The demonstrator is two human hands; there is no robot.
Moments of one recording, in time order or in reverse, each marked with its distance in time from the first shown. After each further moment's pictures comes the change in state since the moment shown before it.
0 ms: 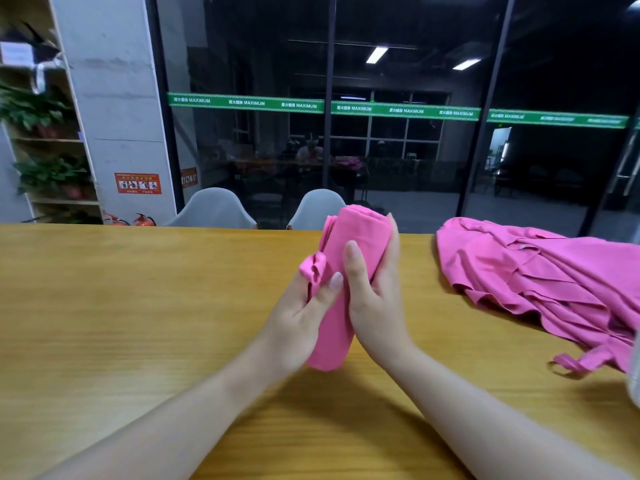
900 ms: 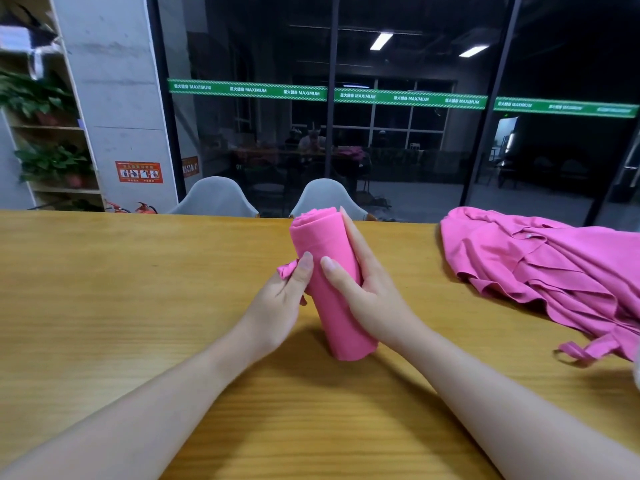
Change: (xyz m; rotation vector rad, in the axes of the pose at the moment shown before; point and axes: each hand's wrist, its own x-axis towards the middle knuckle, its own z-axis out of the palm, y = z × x) left_hand 0.001 -0.004 -0.027 0.203 0.088 -0.094; right_hand -0.001 0.011 -0.015 -0.201 -0.431 0.117
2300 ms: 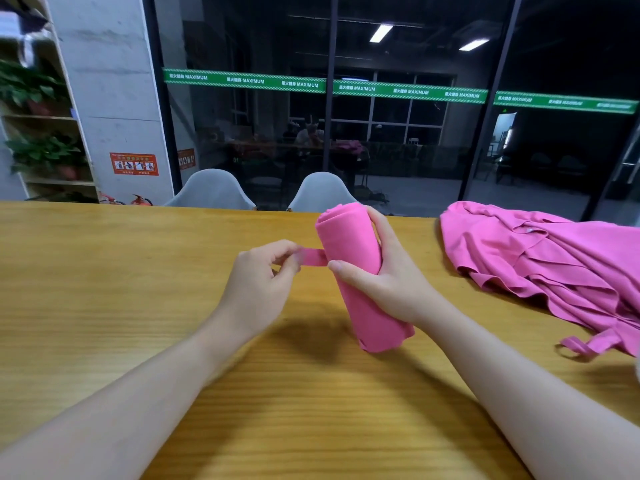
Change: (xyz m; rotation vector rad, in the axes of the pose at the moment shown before) left_hand 0.014 -0.017 -0.023 0.344 0.204 0.206; right_hand 0.011 0.014 -0.033 -0.148 0.010 0.003
